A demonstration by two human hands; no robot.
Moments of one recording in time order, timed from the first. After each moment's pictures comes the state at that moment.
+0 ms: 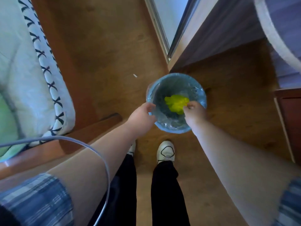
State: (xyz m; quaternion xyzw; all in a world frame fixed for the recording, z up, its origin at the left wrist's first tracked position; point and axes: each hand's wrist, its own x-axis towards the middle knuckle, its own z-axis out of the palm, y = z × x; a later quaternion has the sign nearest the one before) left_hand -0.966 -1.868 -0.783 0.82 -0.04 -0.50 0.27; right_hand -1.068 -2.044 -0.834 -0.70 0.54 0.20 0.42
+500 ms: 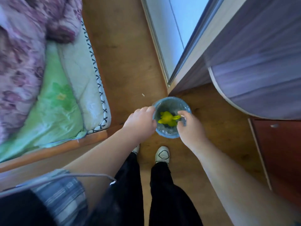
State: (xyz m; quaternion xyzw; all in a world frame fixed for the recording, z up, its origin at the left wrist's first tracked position) left_hand -0.947 -1.864 -0.543 0.88 -0.24 -0.40 0.09; right_hand -1.059 -2.015 -0.555 -0.81 0.38 0.18 0.40
